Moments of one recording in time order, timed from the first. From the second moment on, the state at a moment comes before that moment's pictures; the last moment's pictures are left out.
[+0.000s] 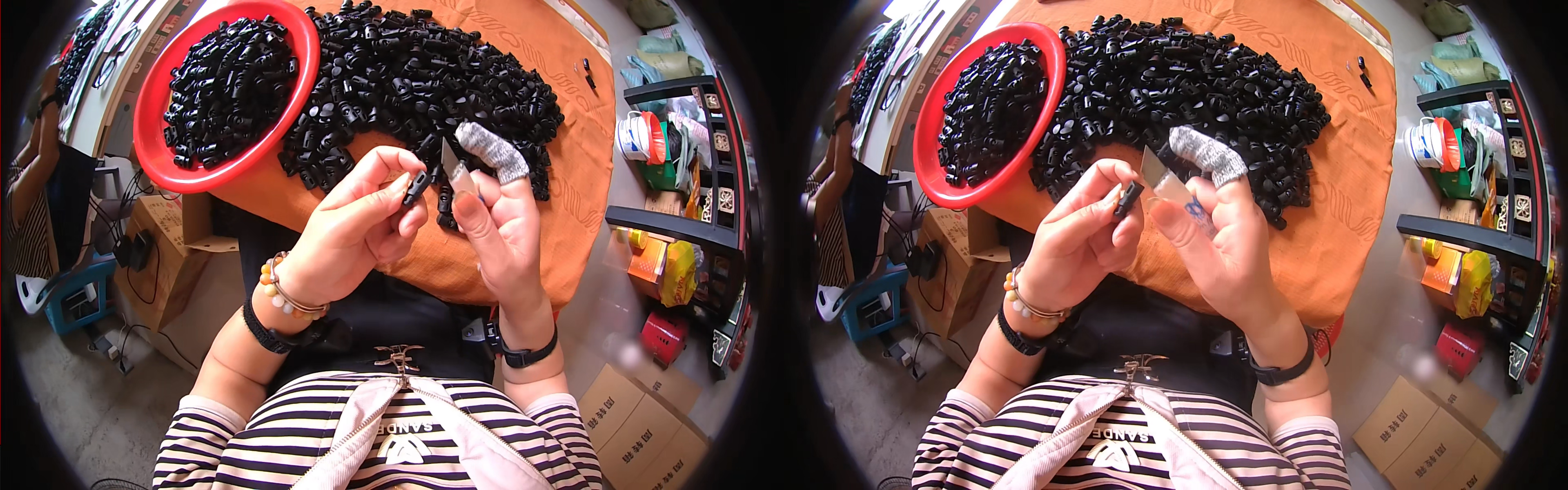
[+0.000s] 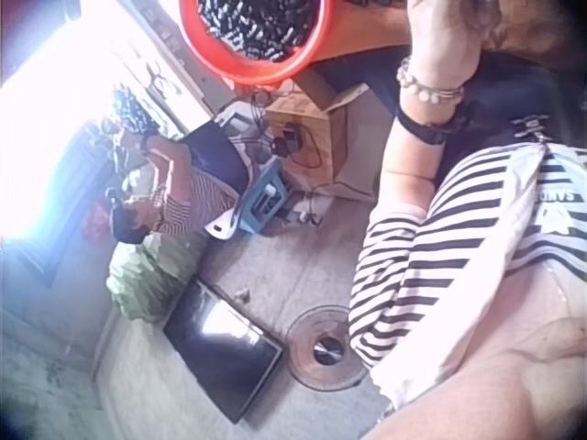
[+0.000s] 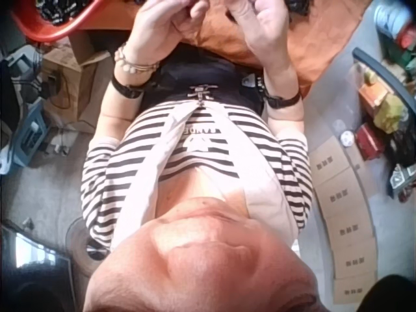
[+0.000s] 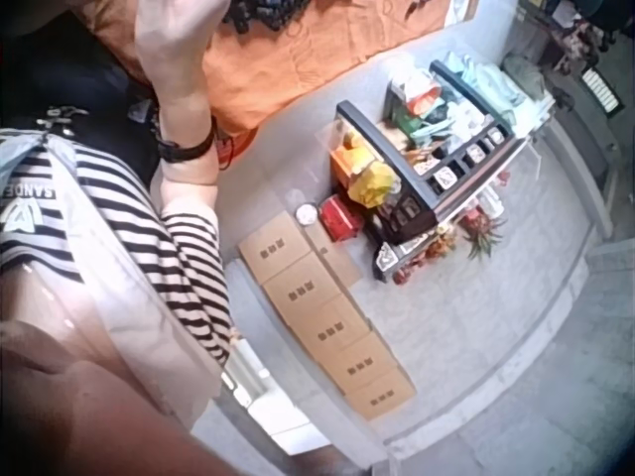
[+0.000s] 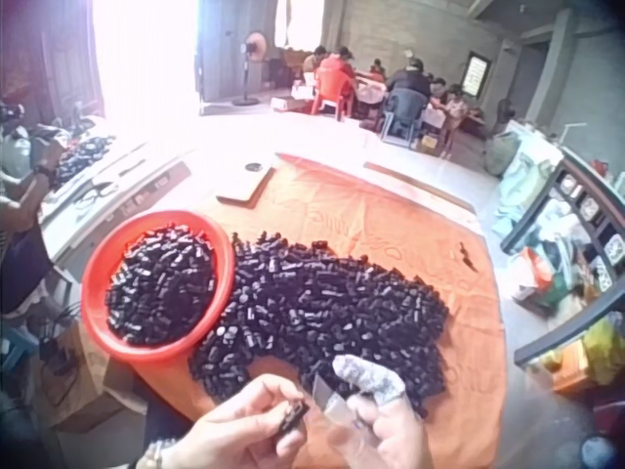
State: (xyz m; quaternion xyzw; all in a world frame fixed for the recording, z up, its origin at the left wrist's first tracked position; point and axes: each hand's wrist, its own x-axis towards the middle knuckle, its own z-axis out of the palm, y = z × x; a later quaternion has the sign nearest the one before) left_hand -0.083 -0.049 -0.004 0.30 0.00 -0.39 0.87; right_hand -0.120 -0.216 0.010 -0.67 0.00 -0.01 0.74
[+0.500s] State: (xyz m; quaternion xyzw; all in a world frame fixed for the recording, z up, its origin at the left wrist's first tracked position) left_hand -0.085 -0.053 -0.004 0.31 -0.01 -0.40 0.86; right_hand -0.107 -0.202 0.011 -0.60 0.03 0.05 0.80
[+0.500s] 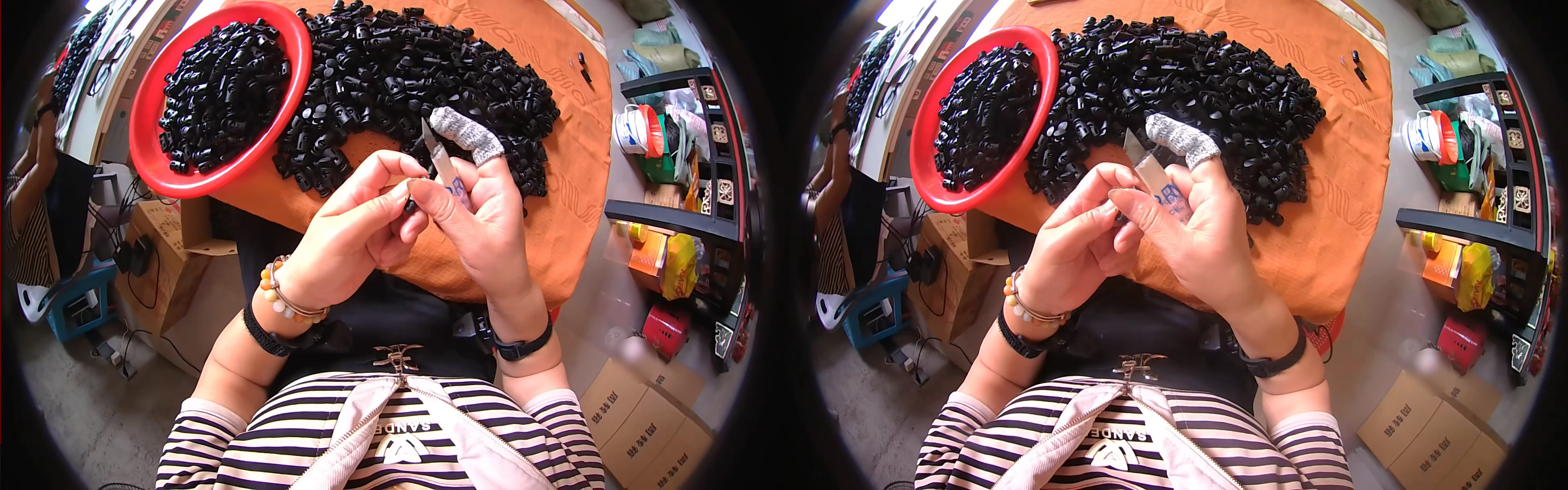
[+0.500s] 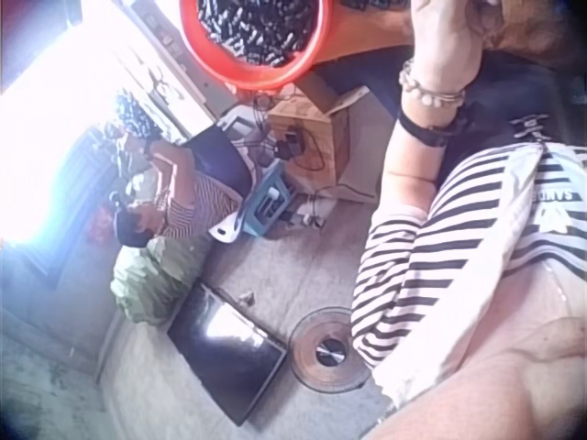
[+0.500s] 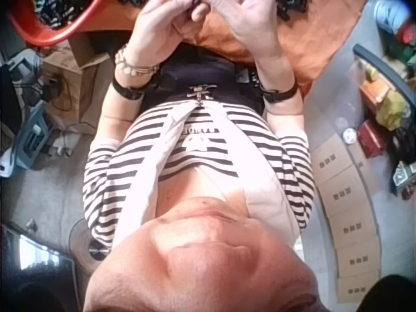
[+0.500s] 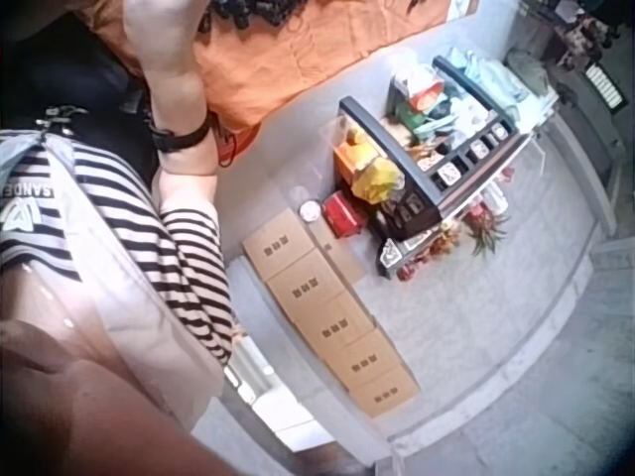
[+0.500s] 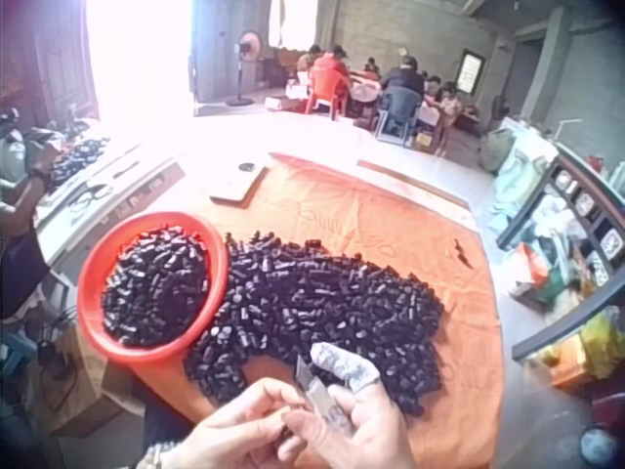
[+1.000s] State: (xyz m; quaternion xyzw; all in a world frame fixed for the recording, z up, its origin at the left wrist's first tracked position) left_hand -0.065 -0.035 -0.005 0.38 0.03 -0.29 0.88; right_hand -0.120 -0.242 0.006 -0.64 0.12 -0.05 0.76
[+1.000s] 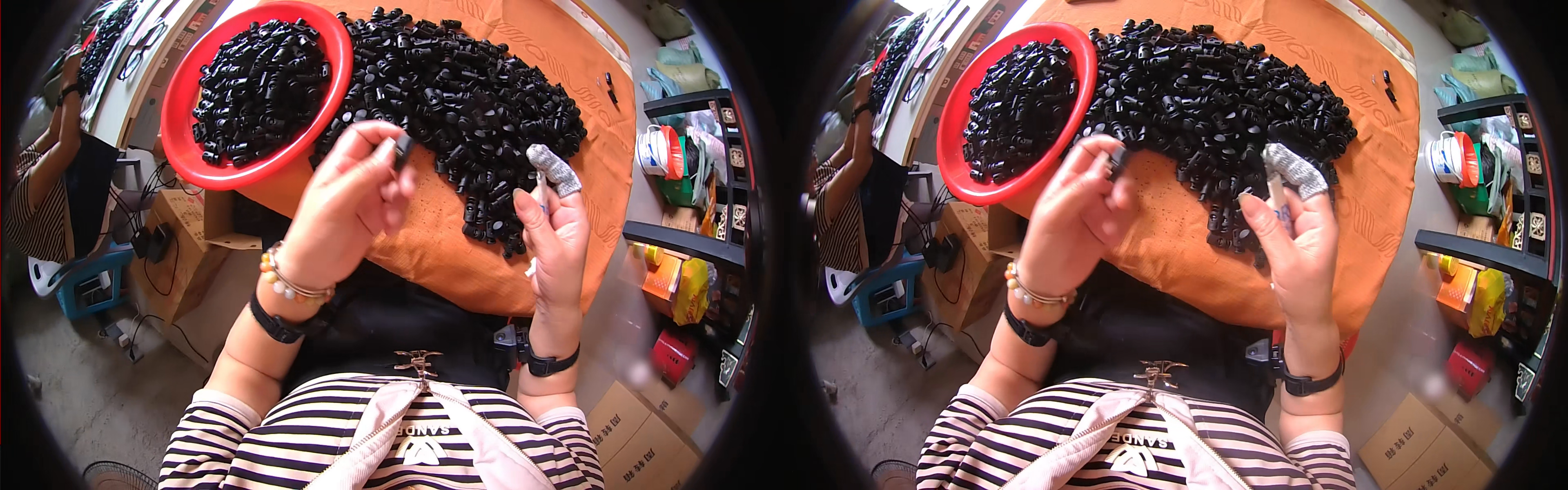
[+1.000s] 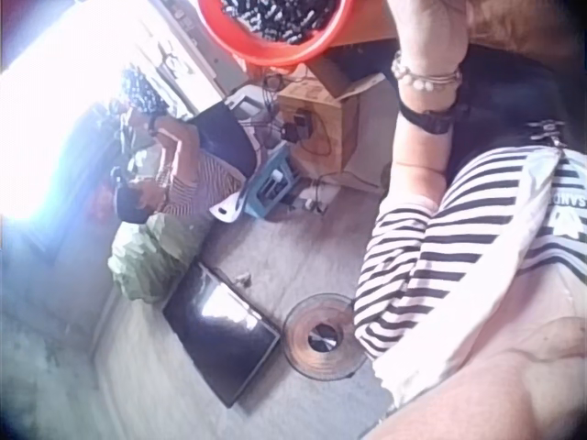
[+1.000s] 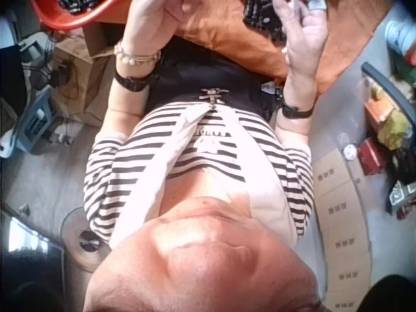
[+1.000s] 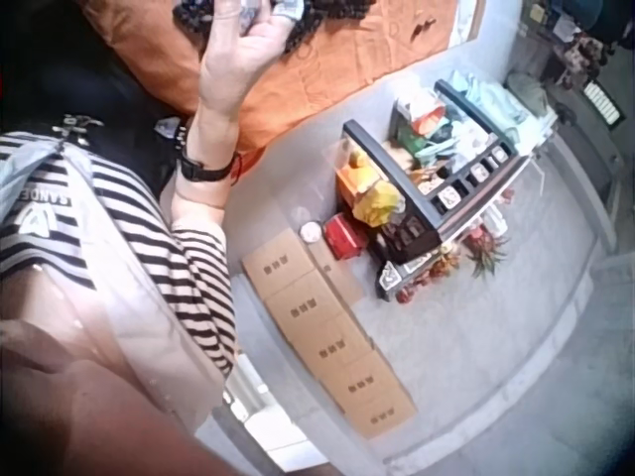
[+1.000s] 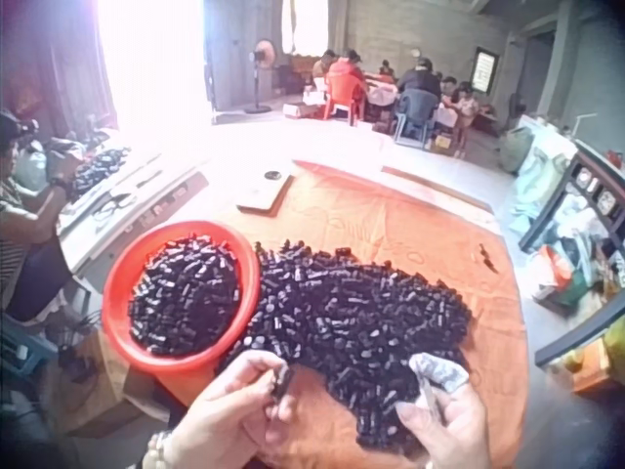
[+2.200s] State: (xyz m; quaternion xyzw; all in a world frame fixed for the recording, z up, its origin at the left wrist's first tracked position) left_hand -0.077 -0.049 -0.006 0.49 -0.08 -0.38 0.78; right_hand -0.165 -0.288 -0.012 -0.90 0.11 -0.03 0.43
